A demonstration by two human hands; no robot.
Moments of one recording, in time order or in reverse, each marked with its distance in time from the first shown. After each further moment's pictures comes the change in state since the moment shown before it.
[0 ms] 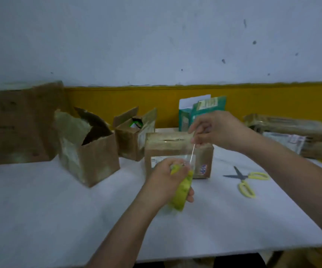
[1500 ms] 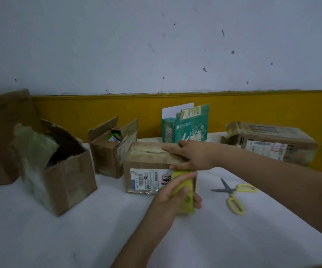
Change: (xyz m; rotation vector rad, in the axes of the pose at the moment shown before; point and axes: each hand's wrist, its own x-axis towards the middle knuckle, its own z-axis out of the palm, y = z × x) left_hand 0.040 -0.040 0.021 -0.131 -0.248 0.306; right_hand 0.055 0.071 0.022 -0.669 -0.436 -0.002
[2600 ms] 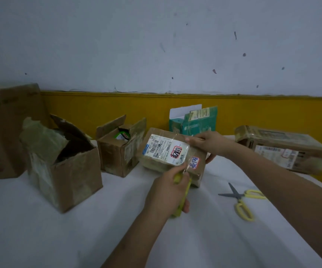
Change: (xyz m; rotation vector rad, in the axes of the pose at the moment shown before) left_hand 0.035 0.007 -0.018 0.397 0.203 -0.191; right_hand 0.018 0.024 -0.003 0.771 0.222 0.352
